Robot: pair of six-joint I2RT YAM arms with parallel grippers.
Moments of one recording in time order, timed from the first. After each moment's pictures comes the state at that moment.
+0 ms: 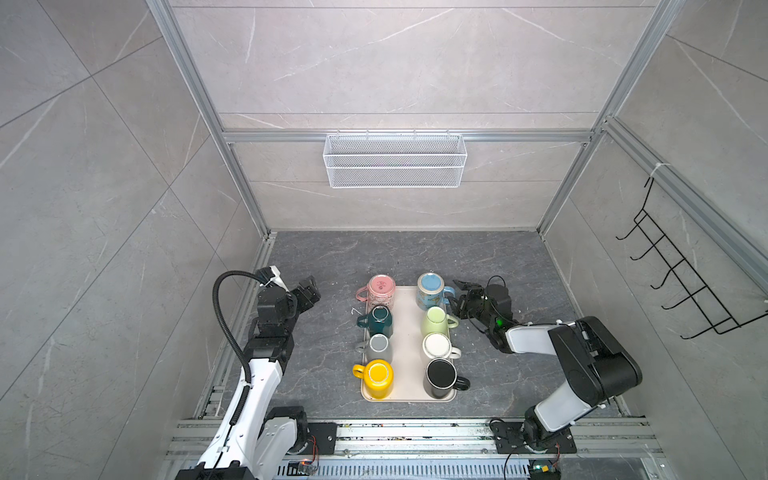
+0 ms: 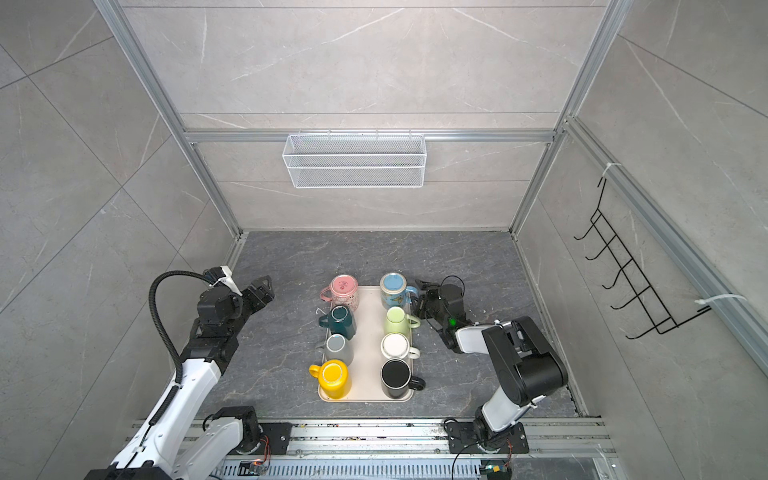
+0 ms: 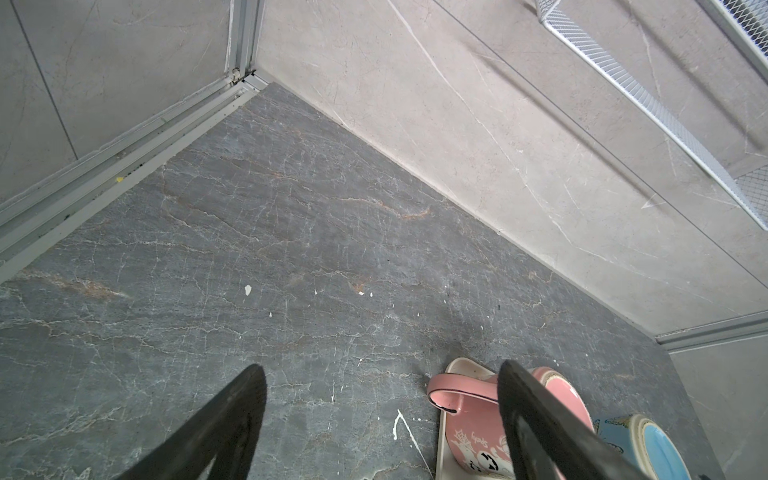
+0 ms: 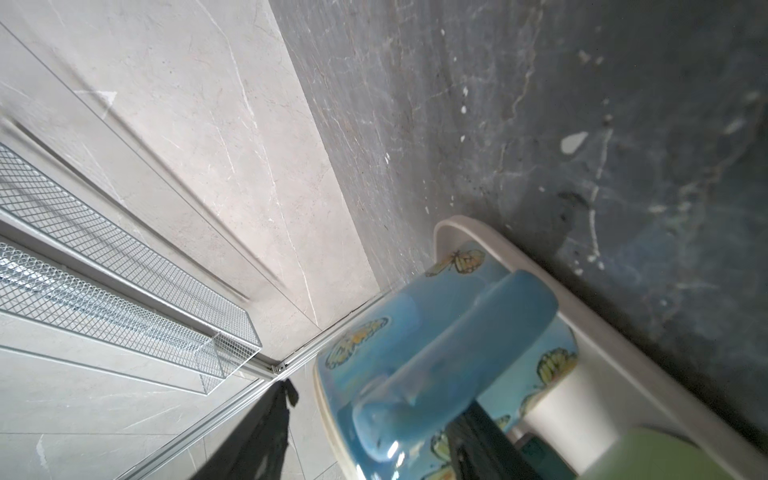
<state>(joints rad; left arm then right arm) -0.01 0.90 0.61 -0.09 0.02 -0.53 0.31 1.66 0.55 0.77 -0.20 1.95</state>
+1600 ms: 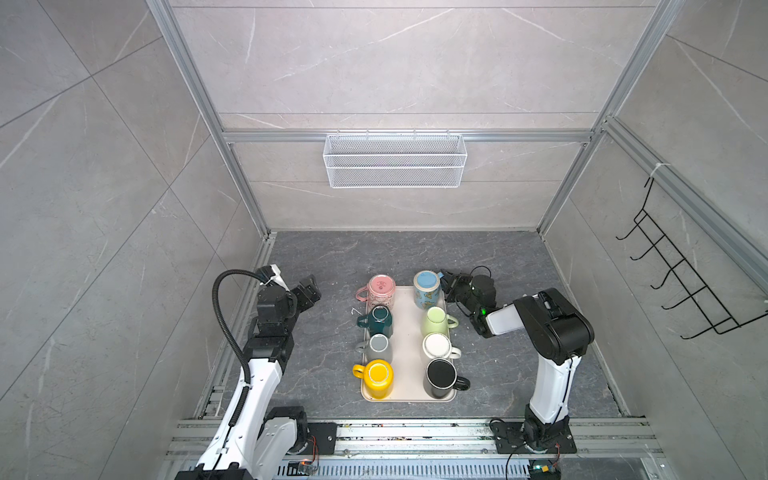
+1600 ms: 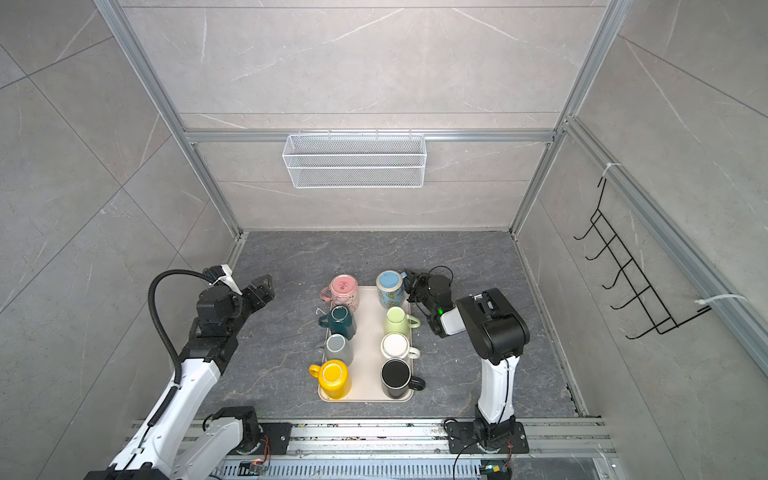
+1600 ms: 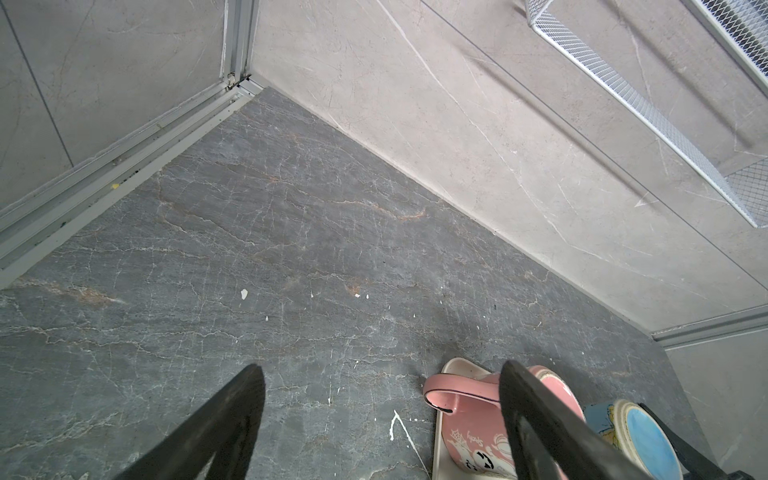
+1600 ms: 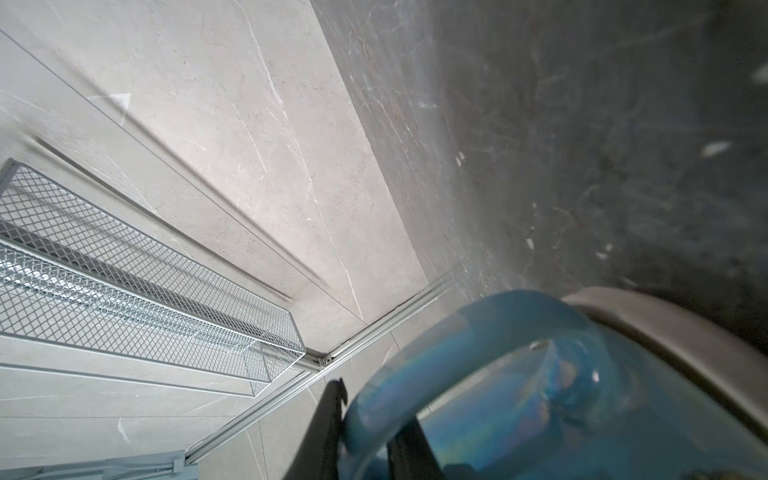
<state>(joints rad) -0.01 0.89 0.62 -0.10 0.01 -0.52 0.33 1.98 0.76 1.05 -0.21 2.05</state>
